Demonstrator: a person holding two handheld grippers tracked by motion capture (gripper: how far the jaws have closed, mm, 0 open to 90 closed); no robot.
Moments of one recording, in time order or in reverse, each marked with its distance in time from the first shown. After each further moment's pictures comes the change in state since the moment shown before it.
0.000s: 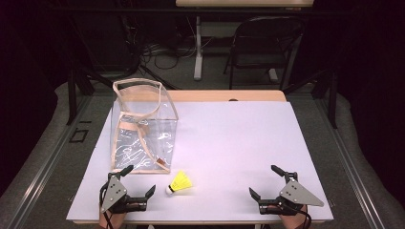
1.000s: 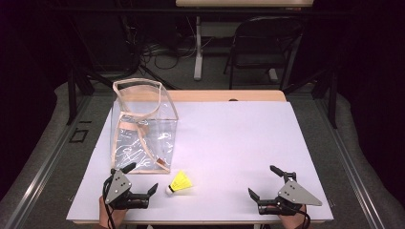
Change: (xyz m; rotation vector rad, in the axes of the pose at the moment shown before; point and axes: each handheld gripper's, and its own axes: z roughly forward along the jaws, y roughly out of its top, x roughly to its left) left arm 0.000 0.023 0.006 0.107 -0.027 0.003; right arm 0.002 0.000 0.002 0.014 0.005 -0.005
